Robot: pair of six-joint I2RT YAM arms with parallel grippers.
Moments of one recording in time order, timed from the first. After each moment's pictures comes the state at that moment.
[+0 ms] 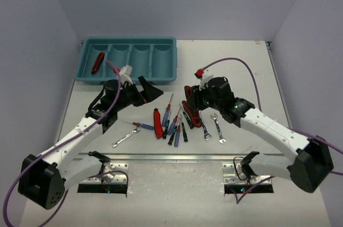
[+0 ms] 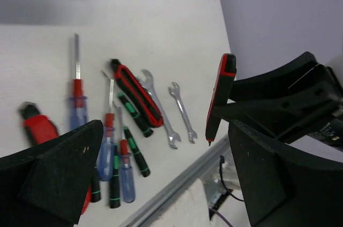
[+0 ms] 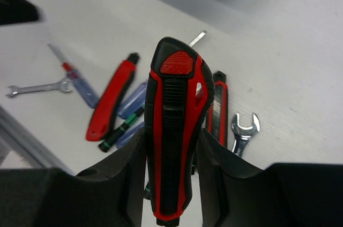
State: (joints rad) left arm -0.36 0.97 0.63 0.01 0.31 -0.80; right arm 0.64 1.21 0.80 -0.18 -0.02 0.24
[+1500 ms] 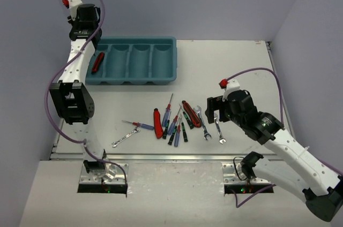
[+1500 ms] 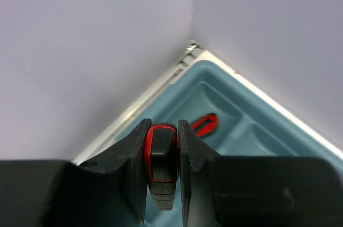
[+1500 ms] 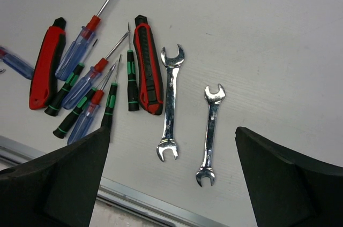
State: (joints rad) left arm 0.07 1.94 1.94 -0.42 -0.69 -0.28; right arm 0.66 0.81 0.76 -0.60 0.23 0.28
